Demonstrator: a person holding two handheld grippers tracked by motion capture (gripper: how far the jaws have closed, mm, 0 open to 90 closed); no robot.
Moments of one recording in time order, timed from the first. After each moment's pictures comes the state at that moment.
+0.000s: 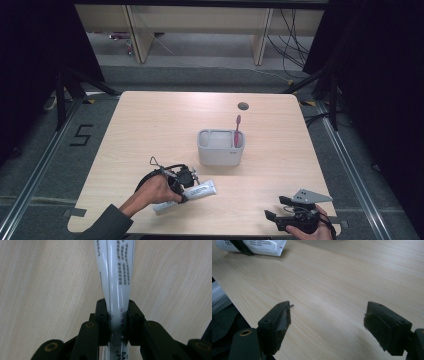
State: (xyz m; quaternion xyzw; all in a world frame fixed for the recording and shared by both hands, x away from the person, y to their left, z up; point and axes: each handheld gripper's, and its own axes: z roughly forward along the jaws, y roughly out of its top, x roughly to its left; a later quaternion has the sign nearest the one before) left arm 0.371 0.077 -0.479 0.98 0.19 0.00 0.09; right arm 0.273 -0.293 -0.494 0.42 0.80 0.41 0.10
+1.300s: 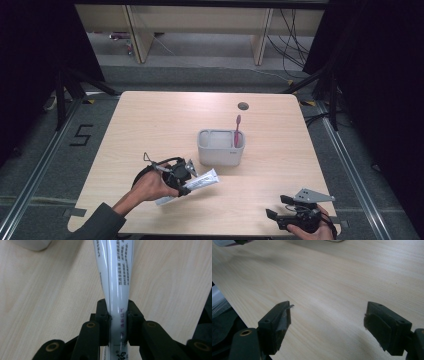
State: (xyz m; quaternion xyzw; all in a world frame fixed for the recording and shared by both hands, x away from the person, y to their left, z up) left arm 0.370 0.090 -0.446 0.96 0.19 0.03 0.20; right arm 0.272 -0.294 -0.494 0.44 0.79 0.42 0.08
